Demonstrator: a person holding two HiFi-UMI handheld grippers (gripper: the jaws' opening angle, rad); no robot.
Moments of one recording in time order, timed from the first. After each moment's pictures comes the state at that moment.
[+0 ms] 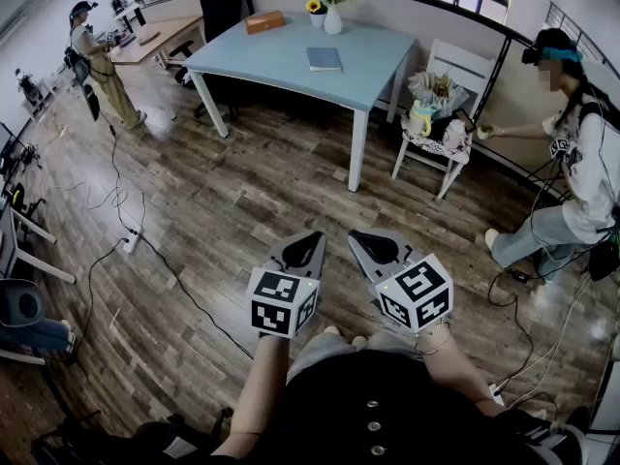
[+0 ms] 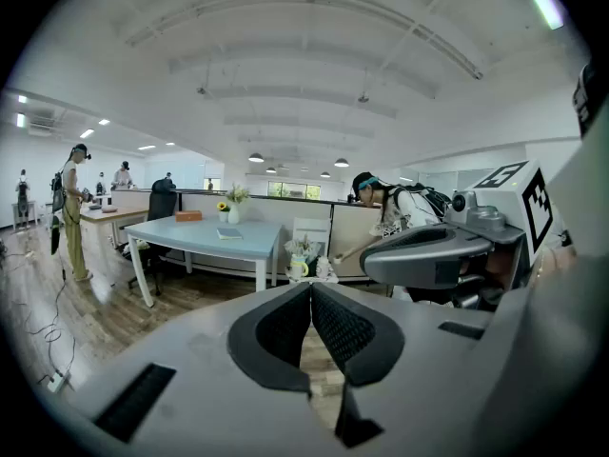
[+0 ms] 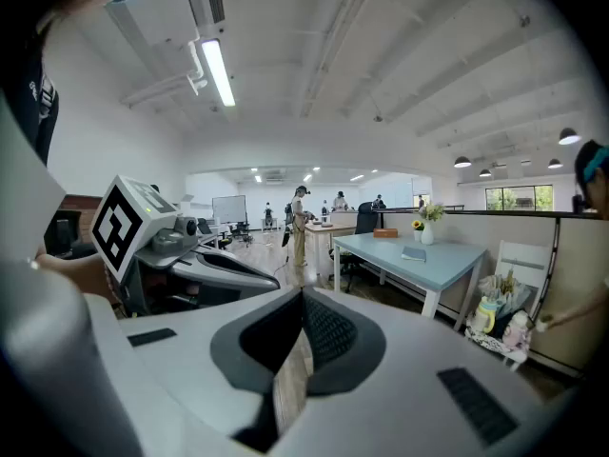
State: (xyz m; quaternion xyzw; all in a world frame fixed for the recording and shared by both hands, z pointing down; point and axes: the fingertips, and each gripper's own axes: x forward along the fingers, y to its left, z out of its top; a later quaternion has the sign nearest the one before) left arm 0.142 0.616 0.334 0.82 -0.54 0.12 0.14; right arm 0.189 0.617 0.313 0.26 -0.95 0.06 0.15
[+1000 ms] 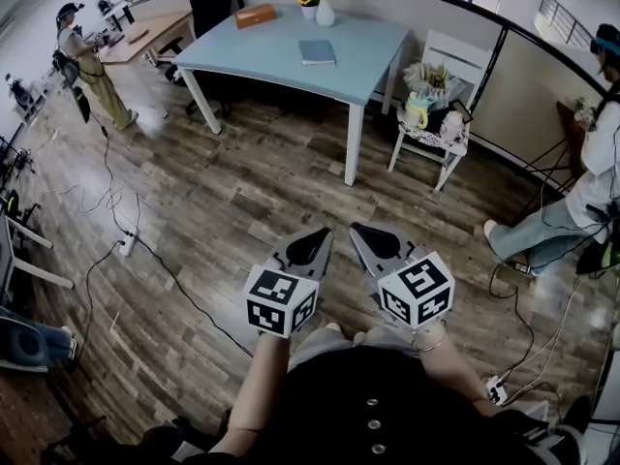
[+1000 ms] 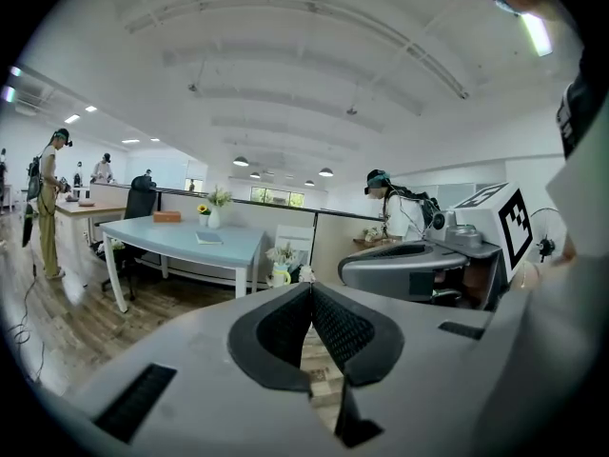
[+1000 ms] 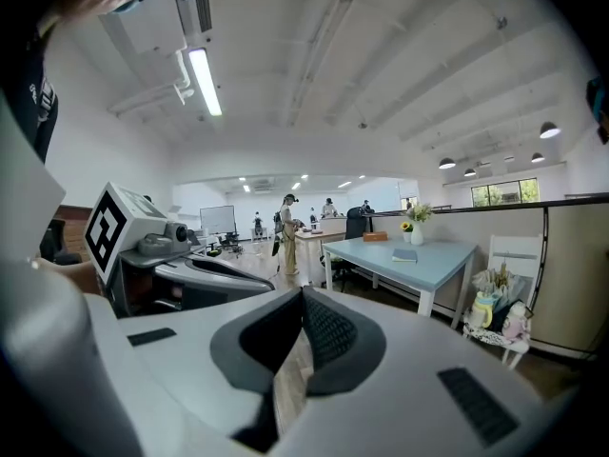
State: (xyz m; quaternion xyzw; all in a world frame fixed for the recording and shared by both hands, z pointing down) left arm 0.148 0.598 0.330 0.85 -0.49 0.08 0.14; right arm 0.184 0.591 0.318 0.29 -0.95 0.07 0.12
